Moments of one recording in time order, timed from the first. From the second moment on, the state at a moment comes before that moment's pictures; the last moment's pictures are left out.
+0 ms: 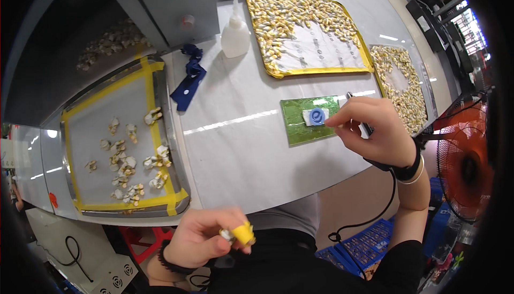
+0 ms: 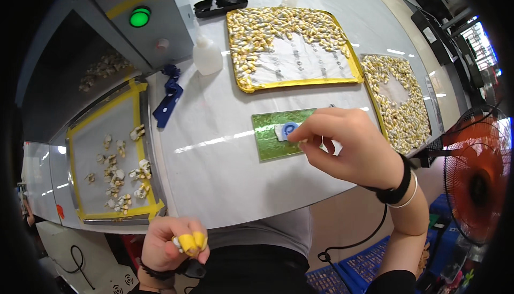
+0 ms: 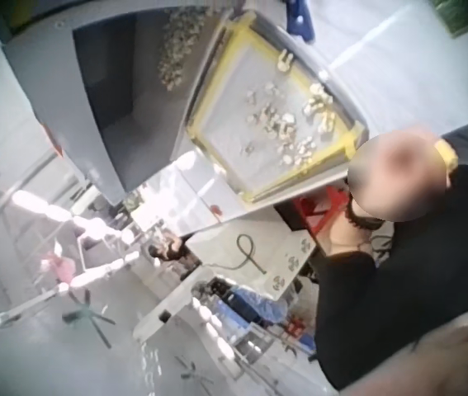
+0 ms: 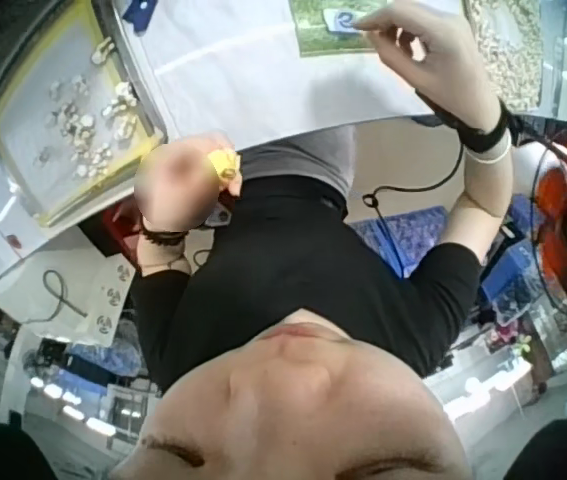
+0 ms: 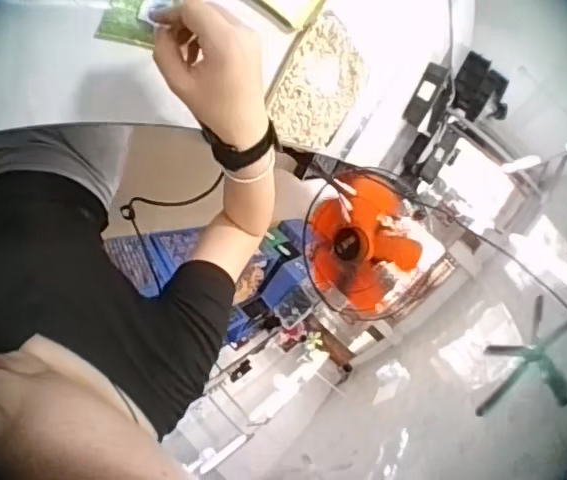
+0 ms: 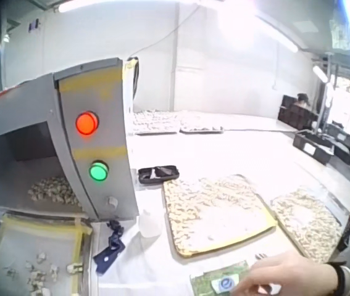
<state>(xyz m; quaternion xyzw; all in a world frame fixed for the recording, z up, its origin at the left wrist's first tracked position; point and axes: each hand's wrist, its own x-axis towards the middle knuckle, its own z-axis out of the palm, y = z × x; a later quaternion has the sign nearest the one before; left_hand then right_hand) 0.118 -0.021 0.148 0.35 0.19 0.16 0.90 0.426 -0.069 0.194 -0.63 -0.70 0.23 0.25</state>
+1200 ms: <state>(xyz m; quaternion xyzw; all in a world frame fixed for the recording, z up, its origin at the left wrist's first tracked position) 0.177 -0.031 0.111 0.12 0.09 0.24 0.96 0.369 -0.086 0.182 -0.50 -0.56 0.43 0.50</state>
